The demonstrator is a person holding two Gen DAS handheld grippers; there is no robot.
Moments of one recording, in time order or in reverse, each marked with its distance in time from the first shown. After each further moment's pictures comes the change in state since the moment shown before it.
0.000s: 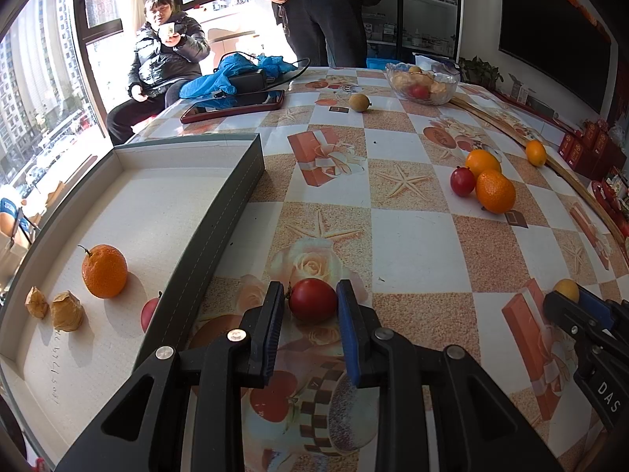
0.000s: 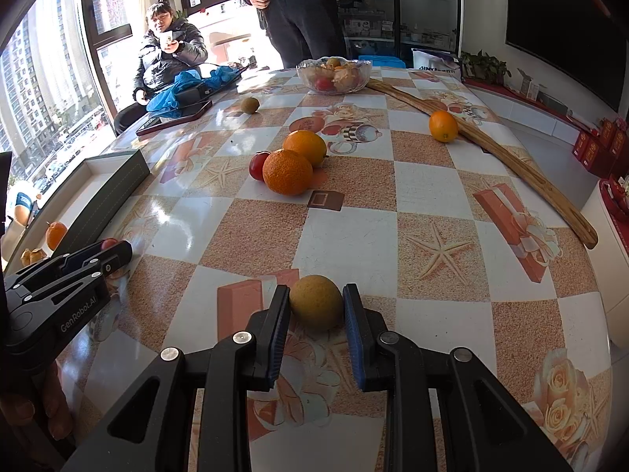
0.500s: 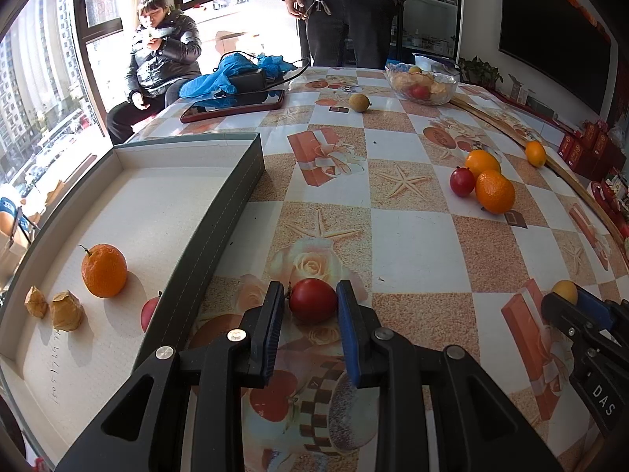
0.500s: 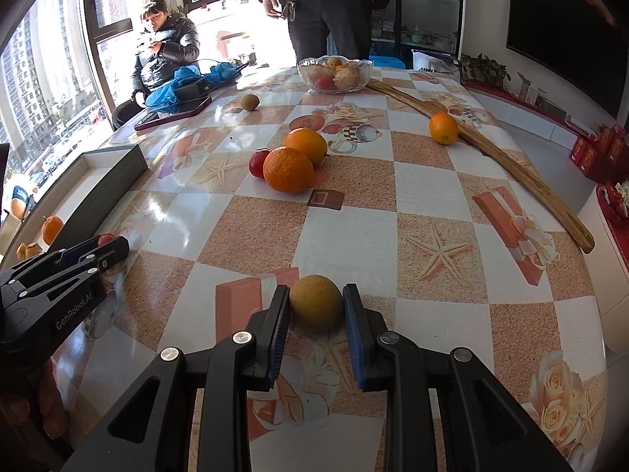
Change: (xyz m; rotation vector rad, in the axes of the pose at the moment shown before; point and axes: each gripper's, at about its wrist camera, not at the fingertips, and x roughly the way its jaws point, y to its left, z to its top) left arm 0.000 0.001 0.000 -0.002 0.001 -0.002; right arm 0.001 0.001 0.000 -0.021 0.007 -0.021
